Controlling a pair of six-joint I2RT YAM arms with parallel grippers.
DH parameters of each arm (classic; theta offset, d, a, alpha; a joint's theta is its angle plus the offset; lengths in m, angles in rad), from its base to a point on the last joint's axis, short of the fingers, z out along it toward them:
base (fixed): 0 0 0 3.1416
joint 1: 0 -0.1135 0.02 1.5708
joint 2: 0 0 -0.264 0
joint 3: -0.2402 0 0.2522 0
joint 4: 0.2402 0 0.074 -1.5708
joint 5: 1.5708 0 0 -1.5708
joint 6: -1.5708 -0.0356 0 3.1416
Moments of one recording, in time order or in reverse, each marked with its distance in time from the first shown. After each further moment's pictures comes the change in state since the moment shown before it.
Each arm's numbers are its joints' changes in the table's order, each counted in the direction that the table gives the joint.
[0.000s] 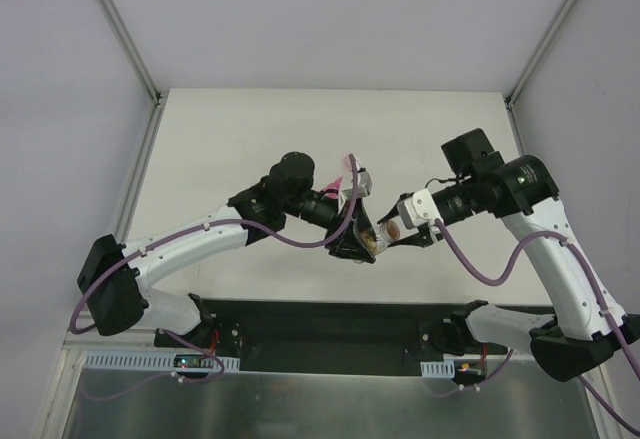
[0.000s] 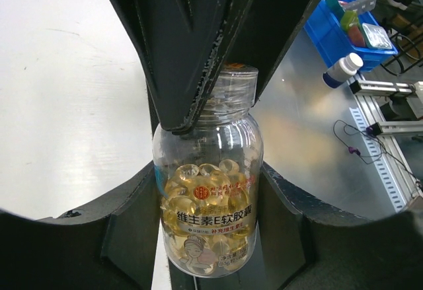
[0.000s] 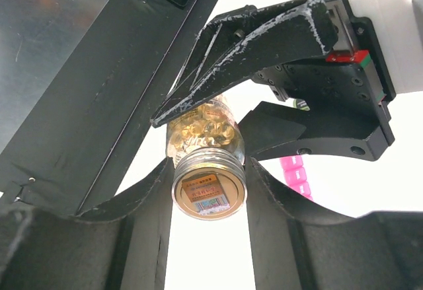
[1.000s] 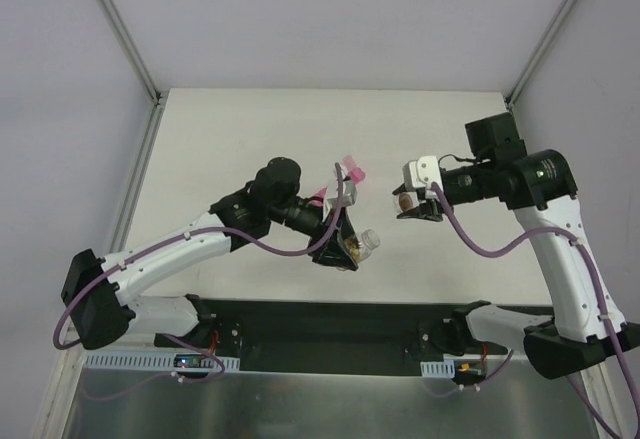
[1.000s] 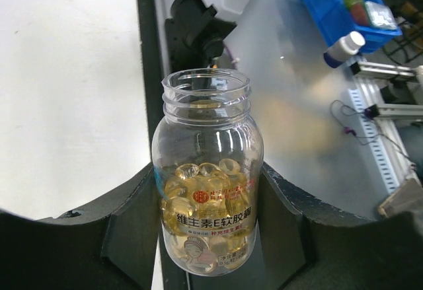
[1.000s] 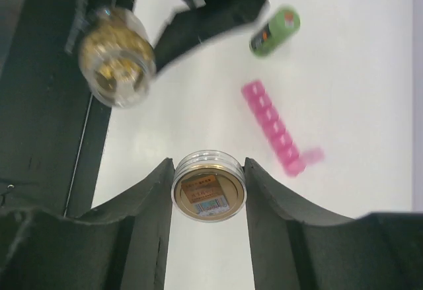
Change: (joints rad) left arm -0.026 -0.083 0.034 0.134 0.039 -0.047; right arm 0.095 0.020 -0.122 -0.049 0.073 -0.154
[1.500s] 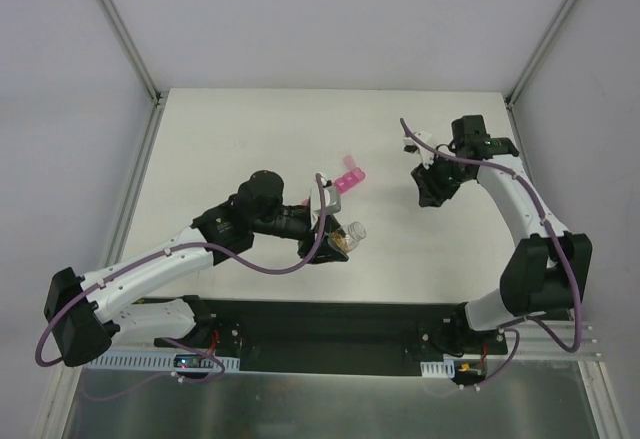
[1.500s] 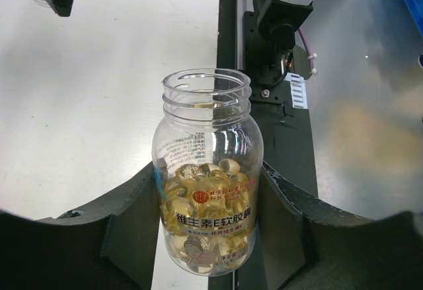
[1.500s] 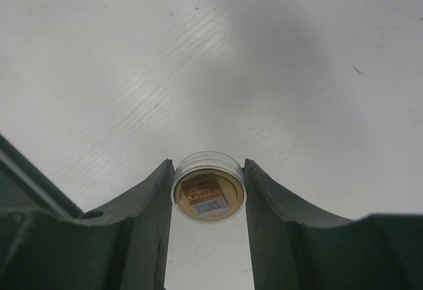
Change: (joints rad) left arm 0.000 -0.167 0.138 0.029 -0.286 -0.145; right arm 0.267 0.263 0.375 -0.438 0.506 -0.588
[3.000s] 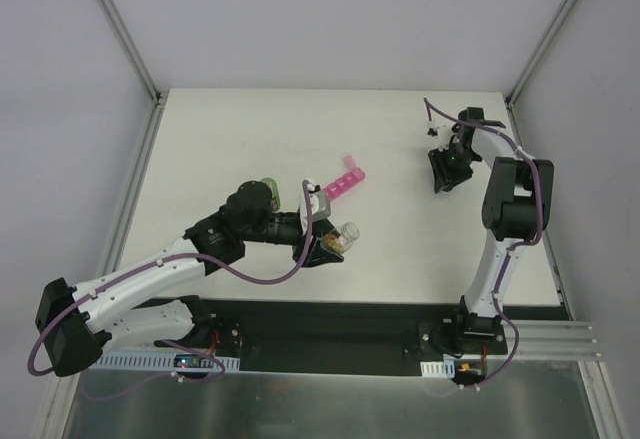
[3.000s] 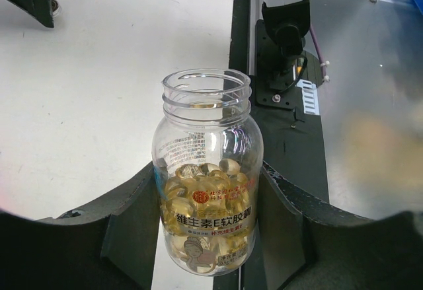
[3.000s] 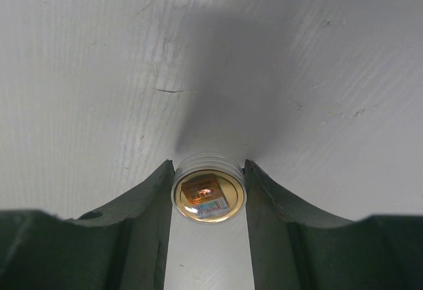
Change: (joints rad) left arm 0.000 -0.088 0.108 -0.089 -0.060 0.009; right arm 0.187 0.596 -0.289 -0.163 0.220 -0.303
